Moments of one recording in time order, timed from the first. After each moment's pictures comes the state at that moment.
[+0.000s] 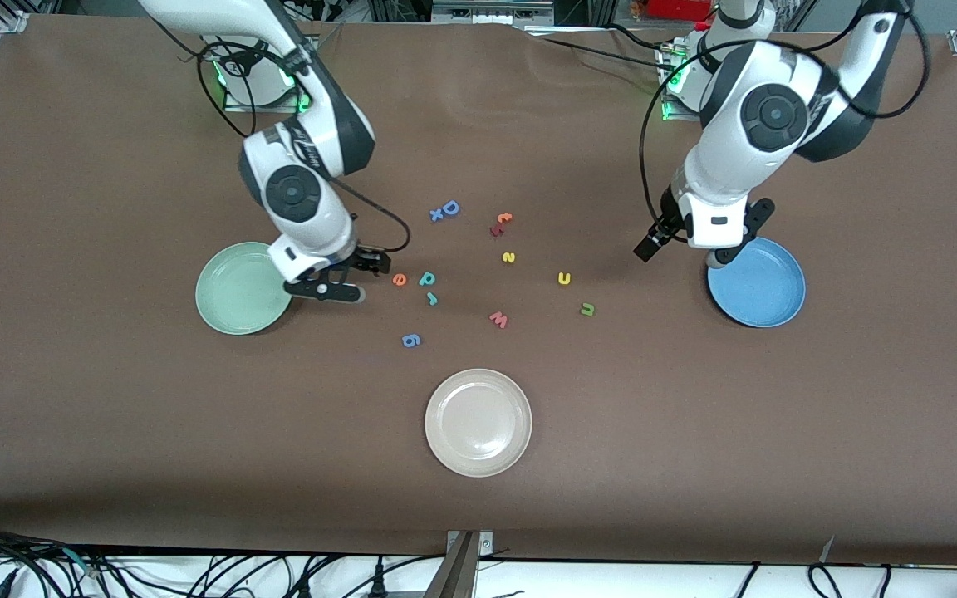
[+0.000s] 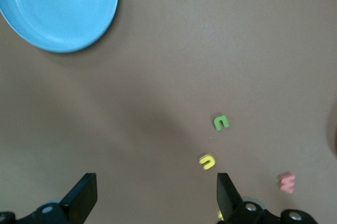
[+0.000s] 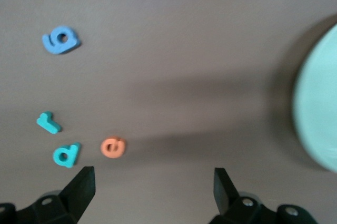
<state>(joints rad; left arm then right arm) -0.05 0.08 -0.36 -2.11 -0.08 2.14 -1.29 0.52 0.42 0.03 -1.96 0.00 2.31 0.72</state>
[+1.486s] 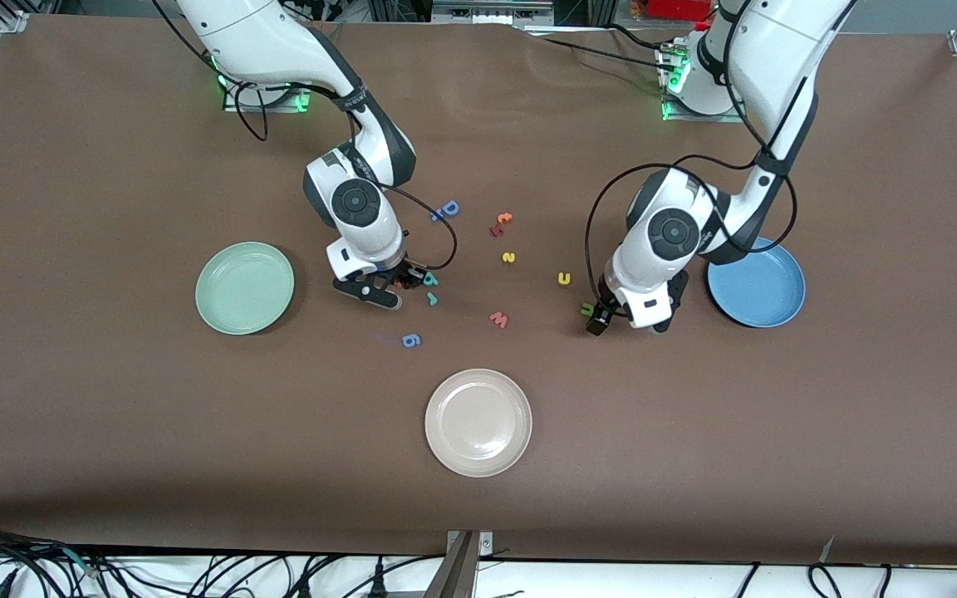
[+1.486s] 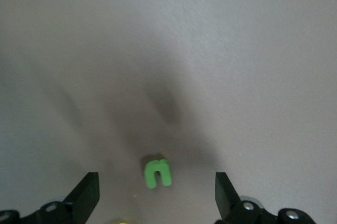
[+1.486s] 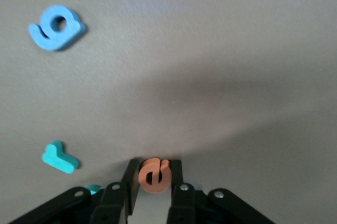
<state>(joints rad) -0.28 0.57 -0.19 -1.91 0.00 2.48 -1.55 0.59 0.58 0.03 -1.94 0.00 2.53 0.94</state>
